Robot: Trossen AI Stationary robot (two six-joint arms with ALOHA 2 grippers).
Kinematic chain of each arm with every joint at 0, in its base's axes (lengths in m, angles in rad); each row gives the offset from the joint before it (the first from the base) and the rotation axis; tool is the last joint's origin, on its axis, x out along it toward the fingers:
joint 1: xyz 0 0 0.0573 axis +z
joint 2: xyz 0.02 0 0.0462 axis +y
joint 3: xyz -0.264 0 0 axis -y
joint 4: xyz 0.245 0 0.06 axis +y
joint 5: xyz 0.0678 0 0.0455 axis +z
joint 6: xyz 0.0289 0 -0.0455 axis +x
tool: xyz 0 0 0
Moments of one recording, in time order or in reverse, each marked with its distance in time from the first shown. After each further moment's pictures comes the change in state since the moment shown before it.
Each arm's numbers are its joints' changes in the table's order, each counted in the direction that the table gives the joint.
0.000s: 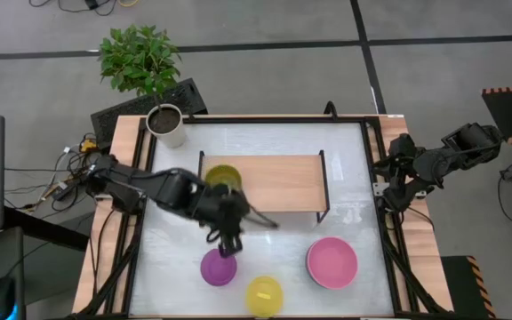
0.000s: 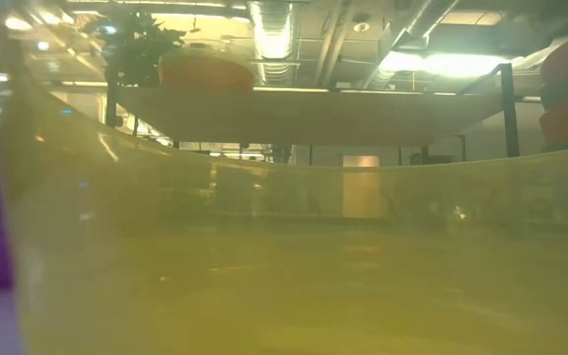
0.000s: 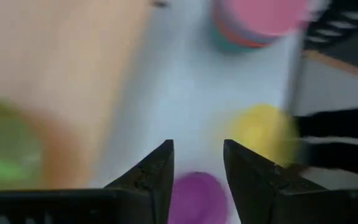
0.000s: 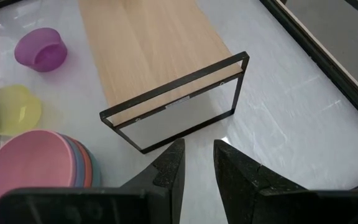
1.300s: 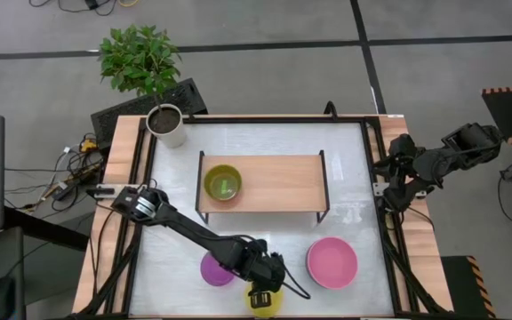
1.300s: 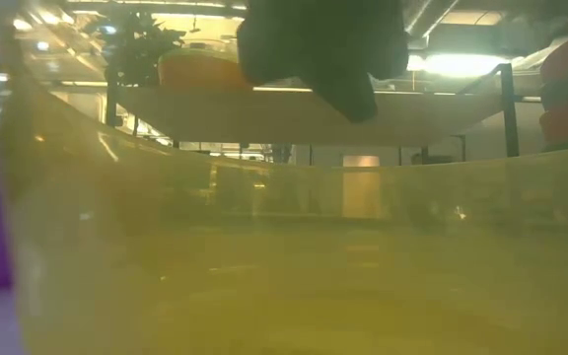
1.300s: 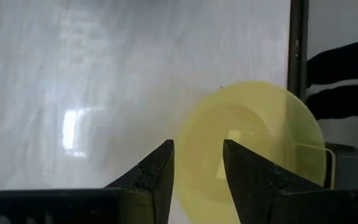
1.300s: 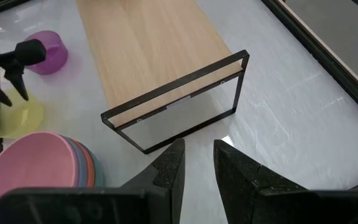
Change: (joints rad) left arm -0.131 0.477 -0.024 -0.403 -0.098 0.085; right arm 0.000 0.000 0.000 0.000 0.002 0.021
